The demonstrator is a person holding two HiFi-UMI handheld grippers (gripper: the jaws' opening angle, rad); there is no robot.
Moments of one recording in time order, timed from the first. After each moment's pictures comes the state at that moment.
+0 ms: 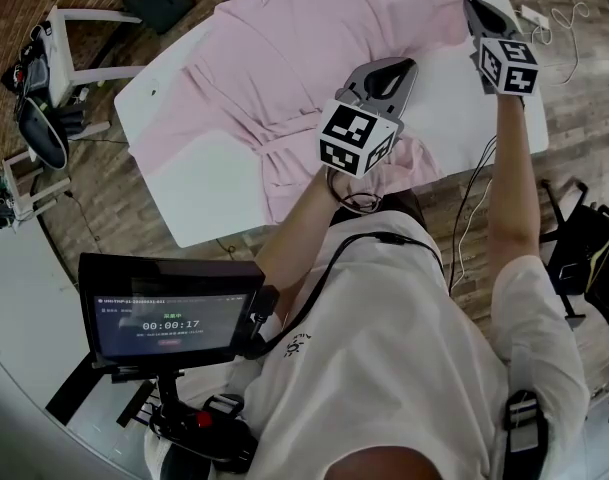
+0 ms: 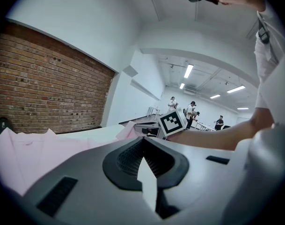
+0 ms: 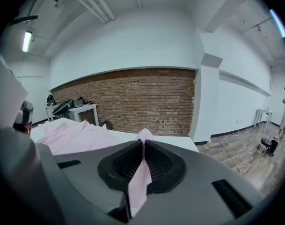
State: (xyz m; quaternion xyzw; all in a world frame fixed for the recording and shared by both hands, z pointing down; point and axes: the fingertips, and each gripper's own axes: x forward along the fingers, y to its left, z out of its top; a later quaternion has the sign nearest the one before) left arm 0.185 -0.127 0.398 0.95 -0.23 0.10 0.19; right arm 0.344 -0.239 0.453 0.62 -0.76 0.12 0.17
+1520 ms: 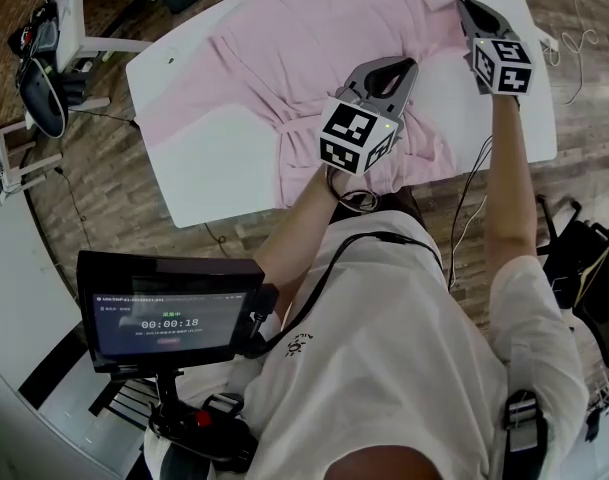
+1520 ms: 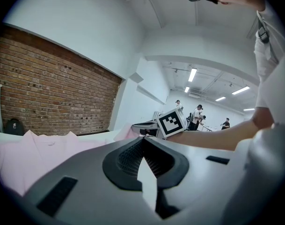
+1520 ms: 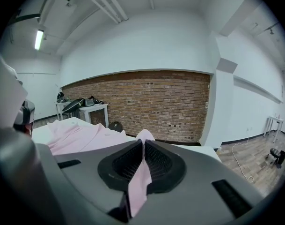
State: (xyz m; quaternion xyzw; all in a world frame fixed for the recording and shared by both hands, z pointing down) left arm 0.111 -0.118 0.388 0.94 -0.27 0.08 0.18; right arm 0.245 -0.245 0.438 0.58 -0.79 0.10 0.18
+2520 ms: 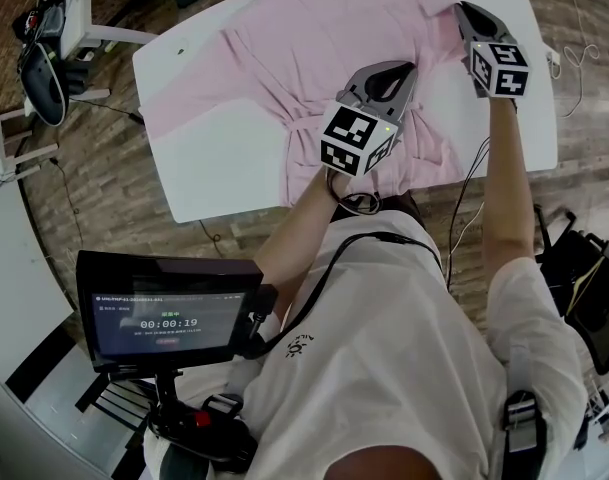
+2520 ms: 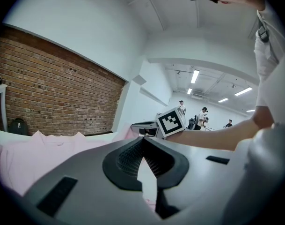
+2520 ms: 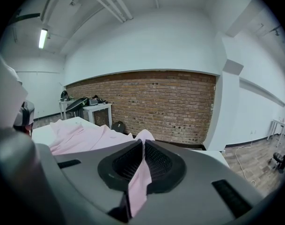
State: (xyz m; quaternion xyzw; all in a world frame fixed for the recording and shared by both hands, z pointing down) left arm 0.080 -0.123 0.381 0.94 -0.29 0.07 0.18; right arm 0.206 -0.257 0.428 0.56 -0.80 0.09 0.19
